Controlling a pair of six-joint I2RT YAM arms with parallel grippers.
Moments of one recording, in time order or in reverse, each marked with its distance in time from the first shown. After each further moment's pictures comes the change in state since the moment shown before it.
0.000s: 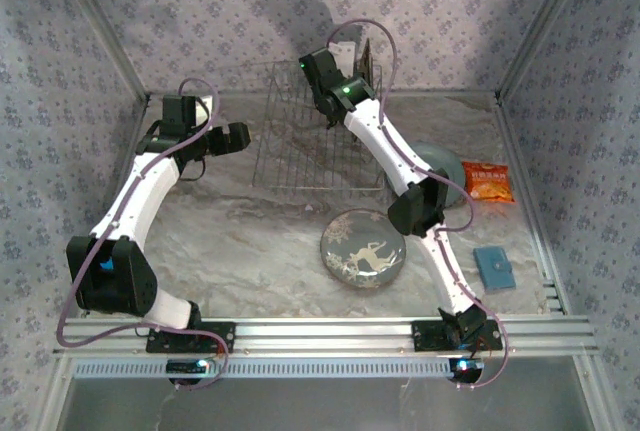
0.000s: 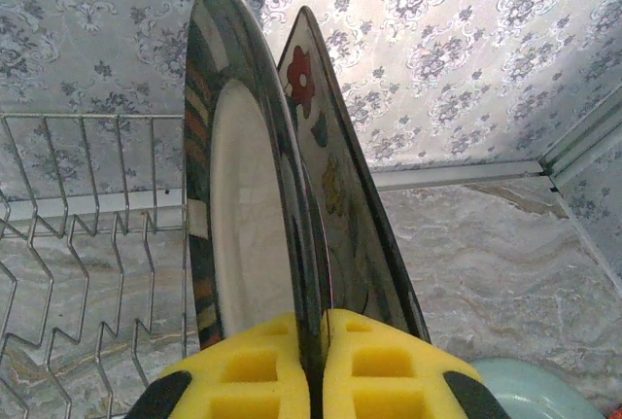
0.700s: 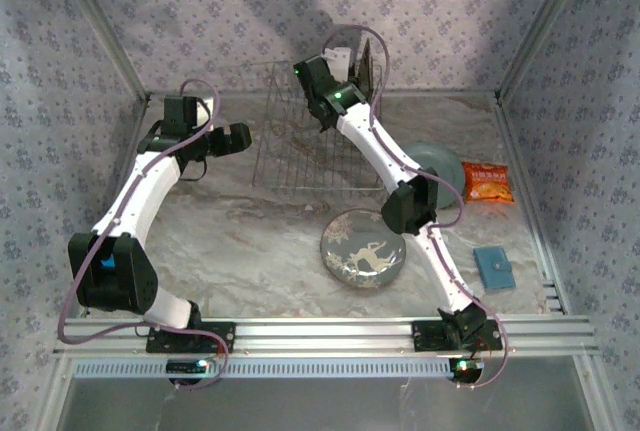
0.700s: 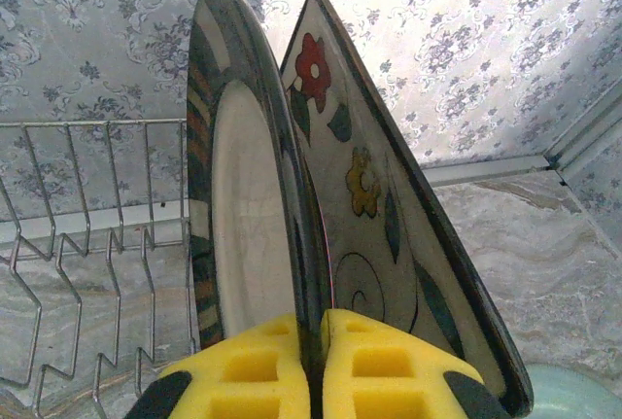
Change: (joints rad) left arm 0.000 0.015 0.000 -0.005 0.022 -0.019; right arm 0.003 0.091 0.035 0.056 0.047 0.035
